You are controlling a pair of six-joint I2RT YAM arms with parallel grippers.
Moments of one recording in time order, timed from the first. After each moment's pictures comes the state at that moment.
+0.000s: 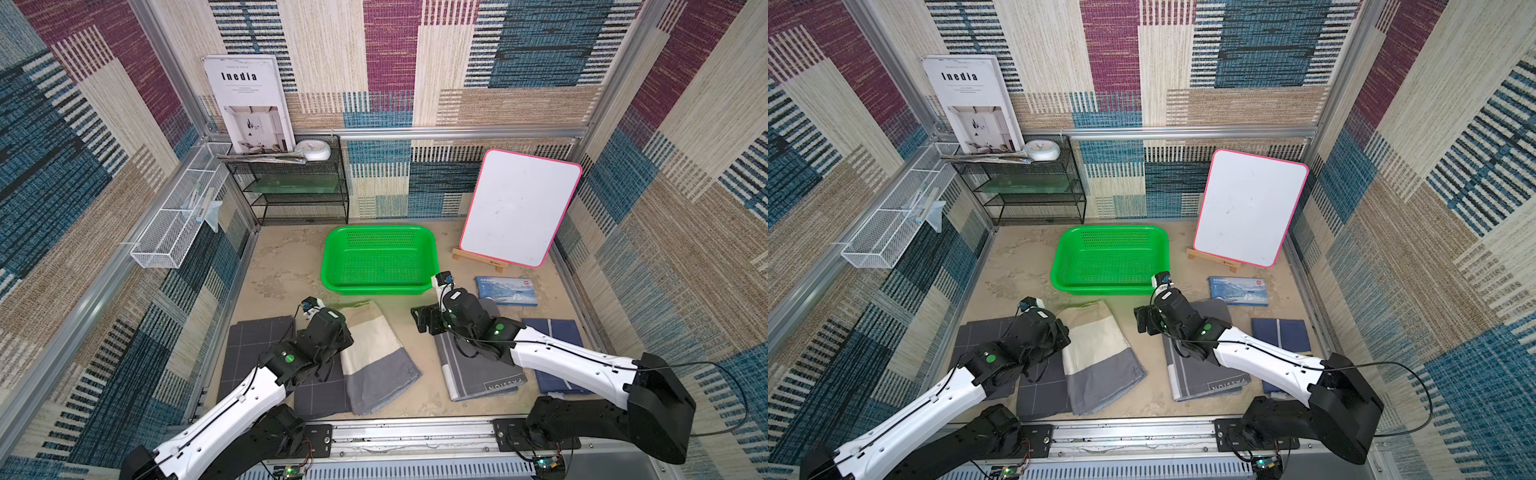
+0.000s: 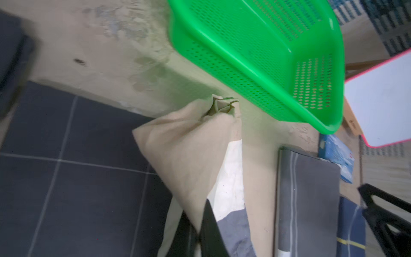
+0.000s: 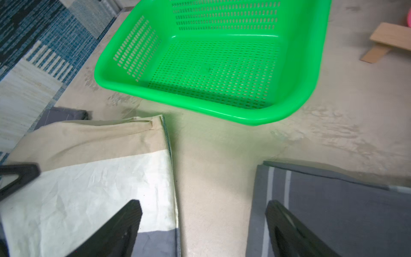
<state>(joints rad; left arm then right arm) -0.62 0.82 0.59 -0.63 -0.27 -1.04 0.89 1.28 0.77 -0.12 0.20 0.47</state>
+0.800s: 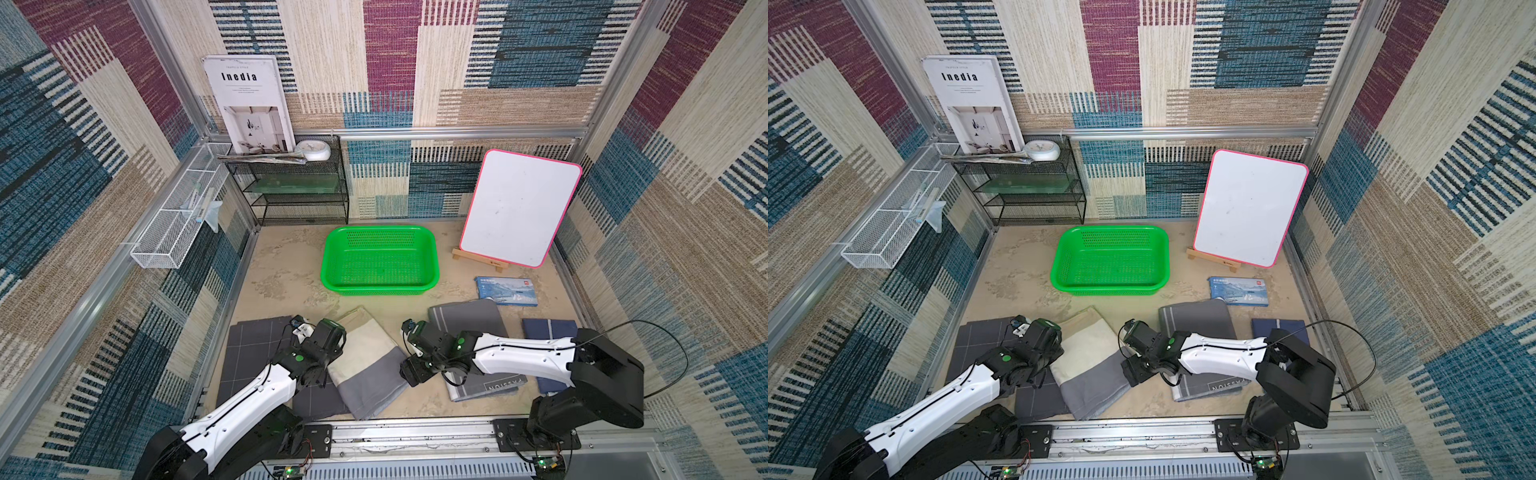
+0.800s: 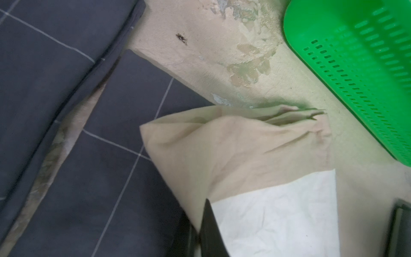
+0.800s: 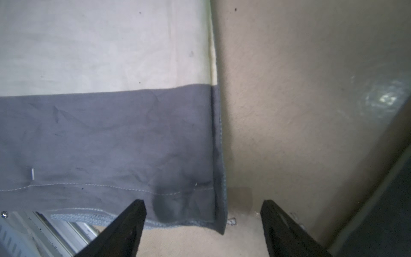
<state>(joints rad) -0.54 0.94 0.45 -0.57 -0.34 -1.11 1.08 1.54 0.80 -0.36 -0.03 0.50</state>
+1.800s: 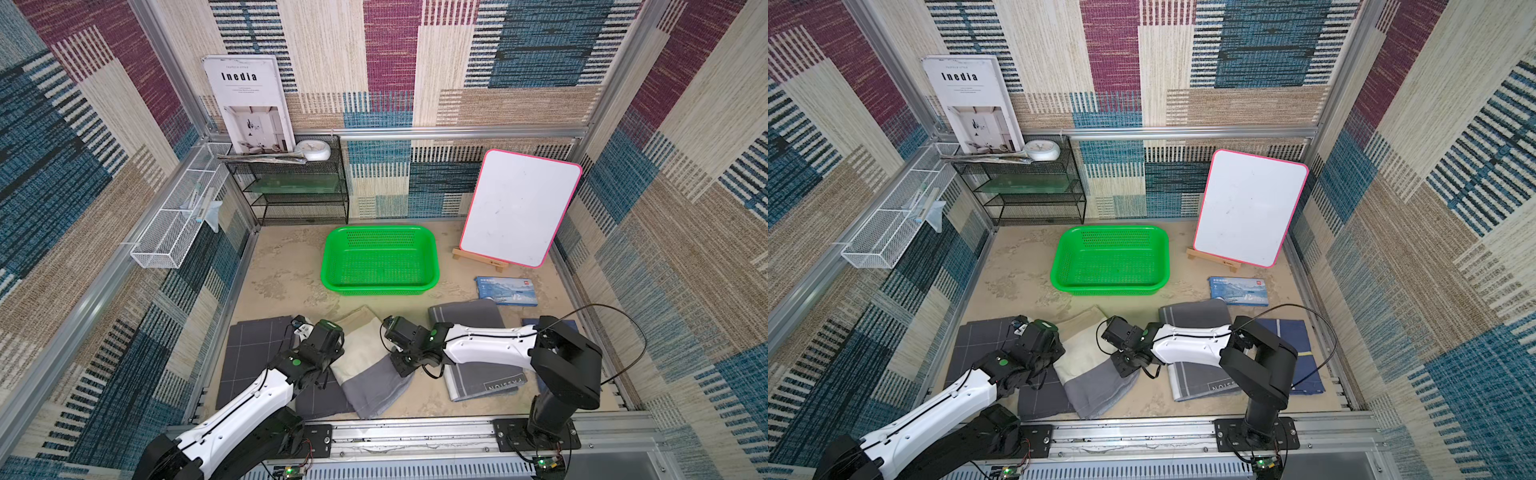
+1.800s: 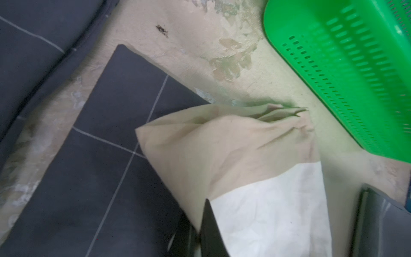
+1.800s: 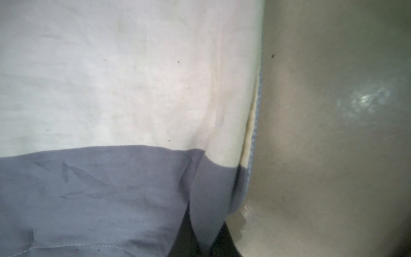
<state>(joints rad) -0.54 0.88 0.44 -0.52 -0.28 -1.11 1.11 1.72 1.03 -0.47 0.04 0.47</state>
